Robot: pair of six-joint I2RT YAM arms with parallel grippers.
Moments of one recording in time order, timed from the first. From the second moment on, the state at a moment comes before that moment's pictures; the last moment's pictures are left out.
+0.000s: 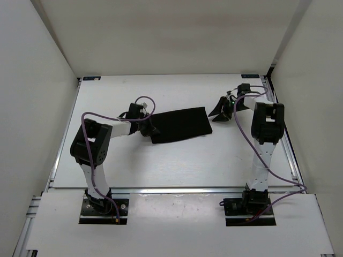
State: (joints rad) left arm -0.35 1.88 0.99 0.00 0.36 -0.74; right arm -0.02 2.30 1.69 -0.67 -0.79 0.36
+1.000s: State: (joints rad) left arm -0.34 1.85 0.95 0.02 0.37 -0.74; right arm 0.08 2.29 1.56 -0.46 -0.96 0.45
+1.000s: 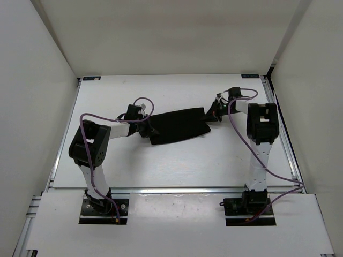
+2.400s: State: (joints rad) left arm -0.43 2.02 1.21 -0.02 0.30 -0.76; right arm -0.05 2.26 1.64 -0.67 -0.71 0.34
